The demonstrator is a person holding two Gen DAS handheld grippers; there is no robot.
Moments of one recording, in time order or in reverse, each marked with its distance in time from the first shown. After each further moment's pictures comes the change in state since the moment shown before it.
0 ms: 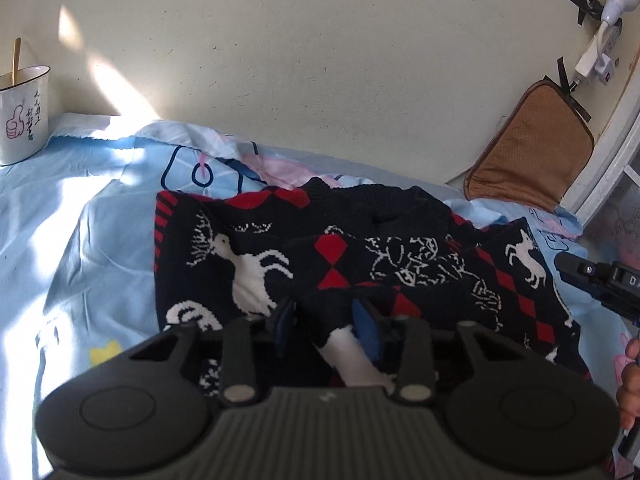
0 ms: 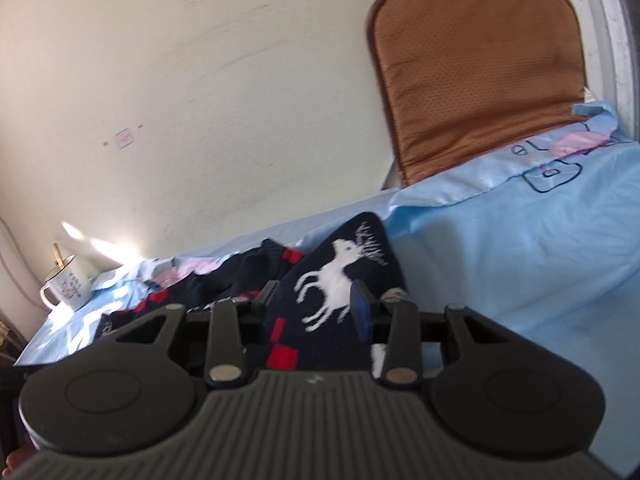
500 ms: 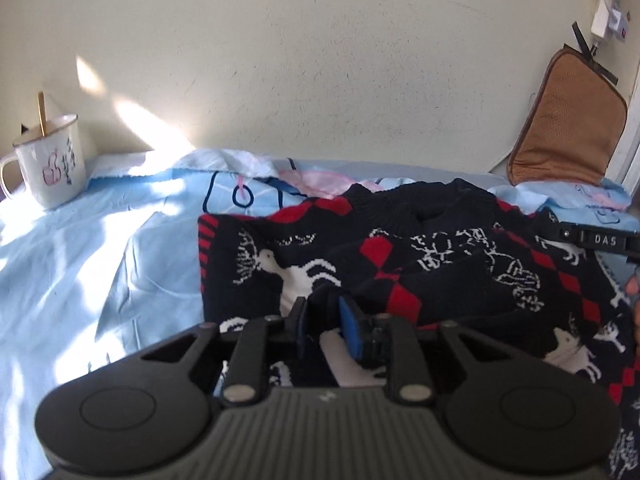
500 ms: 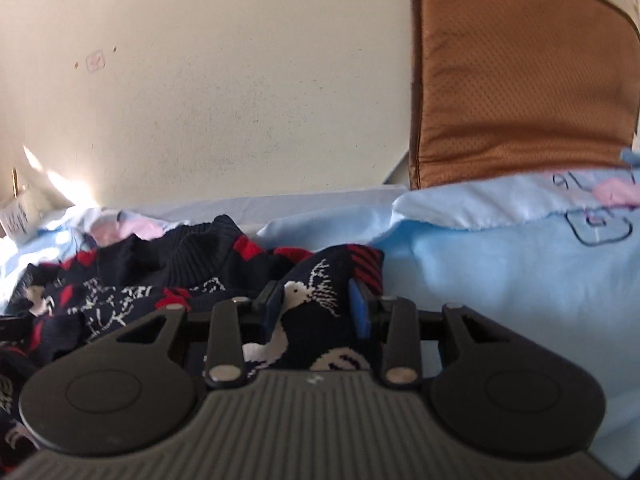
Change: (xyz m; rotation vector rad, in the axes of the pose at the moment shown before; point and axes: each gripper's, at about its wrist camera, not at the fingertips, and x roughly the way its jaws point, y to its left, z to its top) left arm 0.001 -0.013 -0.002 0.155 -0.043 0.218; right arm 0.080 0.014 0.004 -0.291 0.123 -0.010
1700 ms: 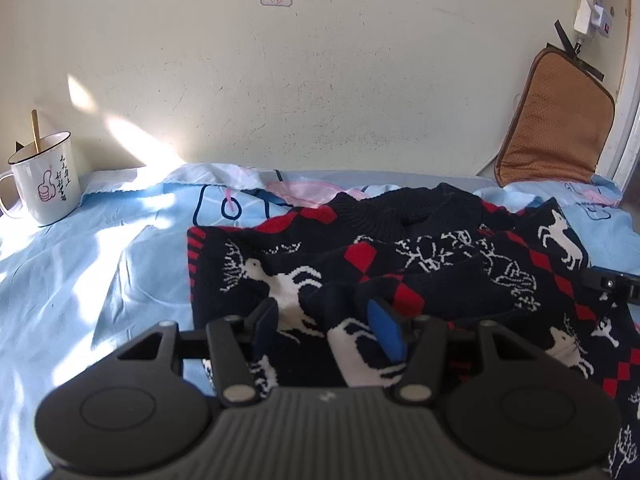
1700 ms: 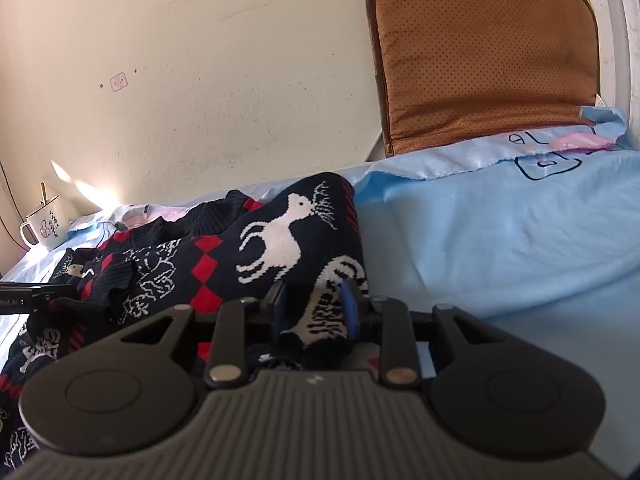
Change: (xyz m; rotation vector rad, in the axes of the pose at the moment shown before) left arm -0.010 0.000 -0.001 -0.012 -0.038 -0.052; right arm -0.064 -0.024 -0.052 0.112 -0.061 0.062
